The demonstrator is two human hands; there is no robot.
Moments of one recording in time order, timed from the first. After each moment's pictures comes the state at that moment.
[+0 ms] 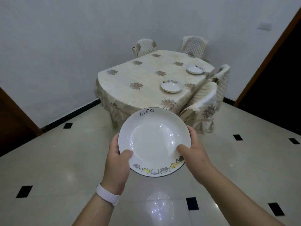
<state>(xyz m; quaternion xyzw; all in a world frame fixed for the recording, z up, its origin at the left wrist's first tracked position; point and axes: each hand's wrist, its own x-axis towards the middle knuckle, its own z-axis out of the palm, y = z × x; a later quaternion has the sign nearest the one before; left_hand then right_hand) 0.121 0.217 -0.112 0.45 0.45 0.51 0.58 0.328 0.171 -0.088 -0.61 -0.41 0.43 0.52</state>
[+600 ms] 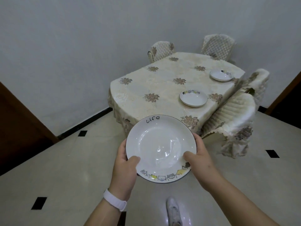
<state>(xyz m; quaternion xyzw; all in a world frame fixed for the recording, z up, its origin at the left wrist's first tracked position) 0.139 0.393 -0.129 0.43 0.49 0.50 0.57 0.353 0.365 -0.128 -0.61 -0.40 0.46 0.51</state>
